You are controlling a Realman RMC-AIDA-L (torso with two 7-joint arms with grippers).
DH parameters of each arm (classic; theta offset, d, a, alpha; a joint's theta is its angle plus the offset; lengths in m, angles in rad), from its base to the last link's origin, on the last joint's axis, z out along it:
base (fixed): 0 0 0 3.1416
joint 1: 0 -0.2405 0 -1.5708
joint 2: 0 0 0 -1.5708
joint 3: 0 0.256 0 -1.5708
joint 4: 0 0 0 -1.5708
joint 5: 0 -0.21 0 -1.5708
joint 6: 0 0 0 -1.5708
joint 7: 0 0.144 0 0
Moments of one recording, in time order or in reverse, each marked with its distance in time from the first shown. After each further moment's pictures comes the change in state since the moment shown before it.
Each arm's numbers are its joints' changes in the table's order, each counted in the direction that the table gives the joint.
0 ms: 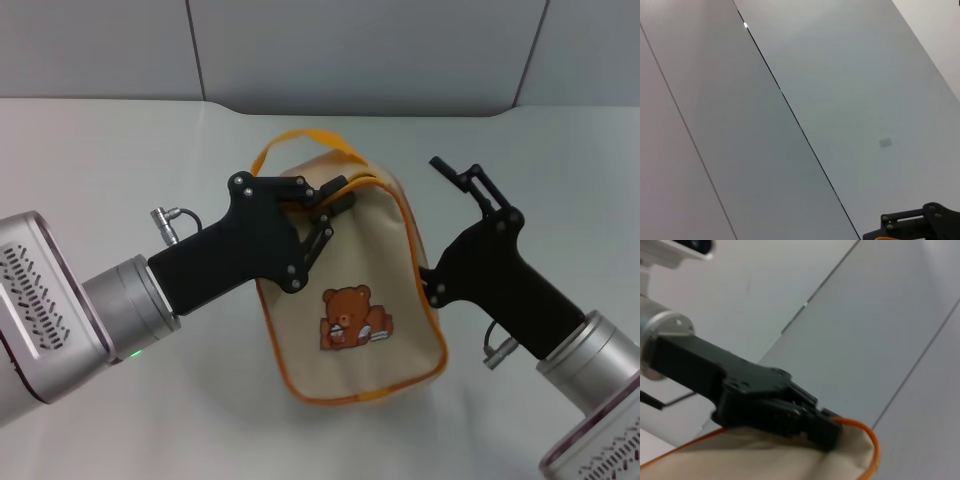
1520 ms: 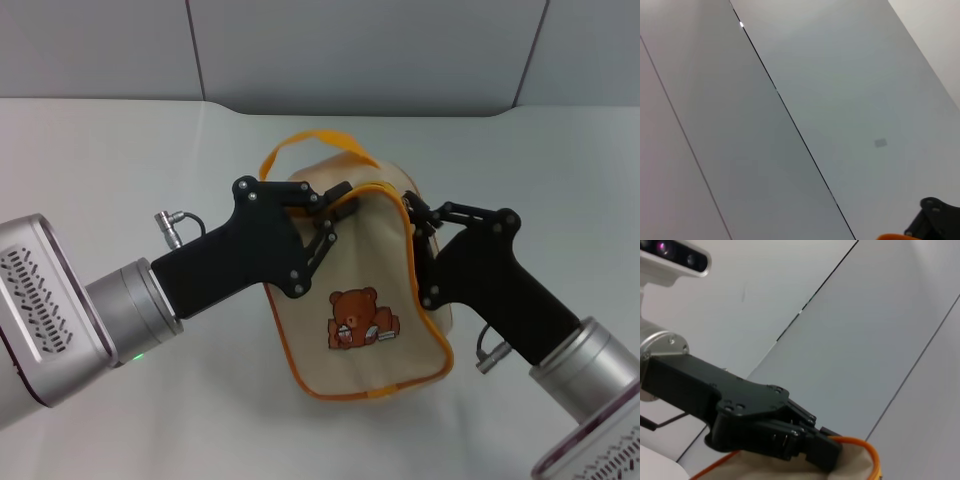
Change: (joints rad) left arm -0.002 0.000 -0.006 -0.004 -0.019 0.002 -0.001; right arm 0.017 0.000 0.022 0.053 0.006 -0.001 -0.033
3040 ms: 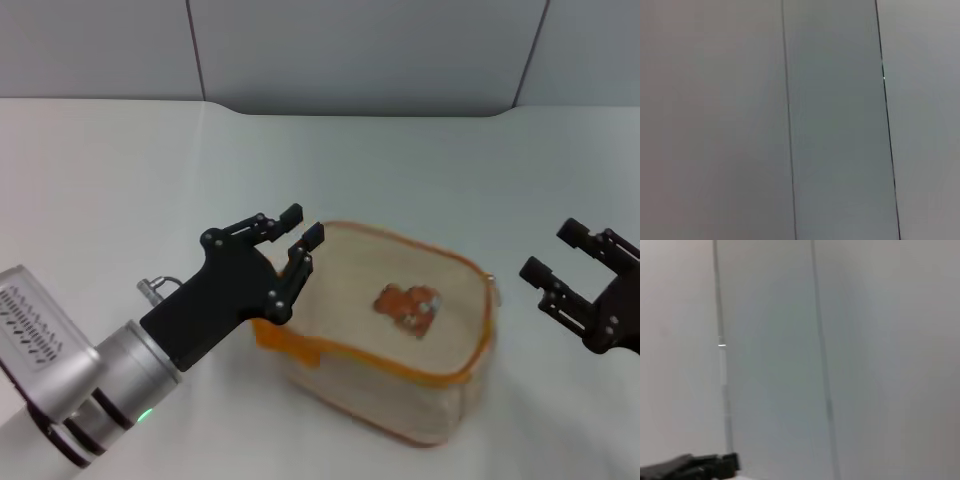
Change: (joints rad) left arm -0.236 0.005 -0.108 -0.261 0.010 0.243 -0.169; right arm 0.116 0.016 -0.088 -0.514 0.019 0.216 1.147
